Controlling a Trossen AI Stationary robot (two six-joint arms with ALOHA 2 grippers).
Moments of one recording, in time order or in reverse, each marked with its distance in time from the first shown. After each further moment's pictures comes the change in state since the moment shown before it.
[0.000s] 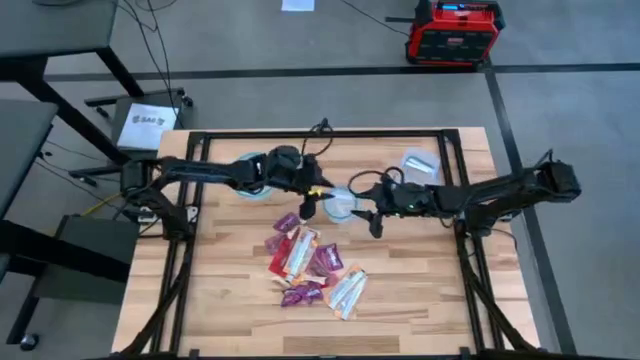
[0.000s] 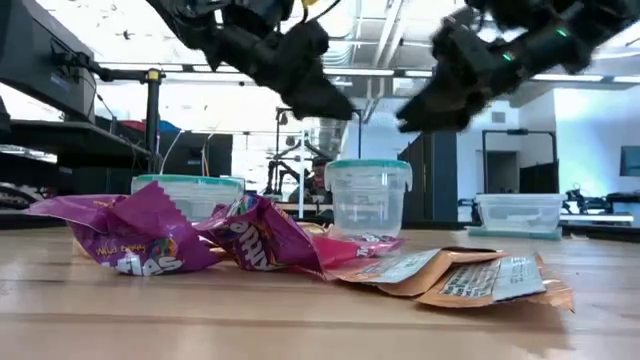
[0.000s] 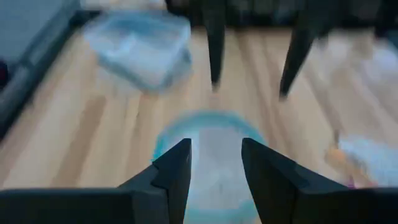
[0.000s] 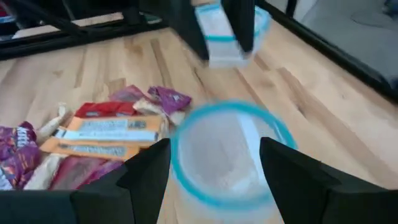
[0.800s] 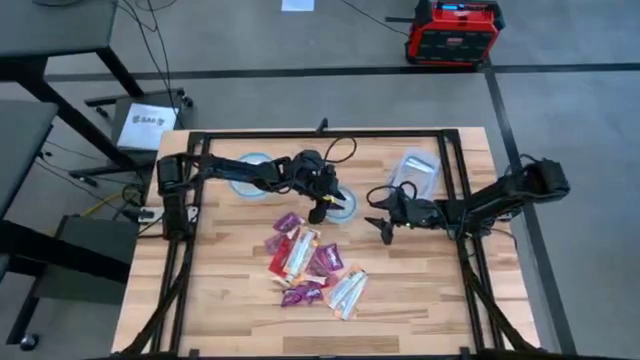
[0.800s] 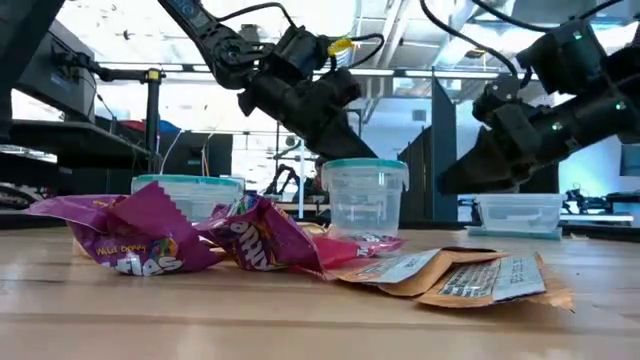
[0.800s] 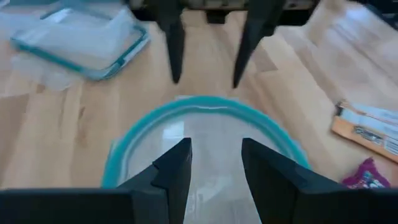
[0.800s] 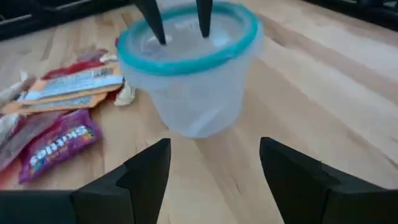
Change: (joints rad) left arm 0.030 0.241 0.117 -0.047 0.218 0.146; right arm 0.015 0.211 -0.281 0.517 0.045 0.075
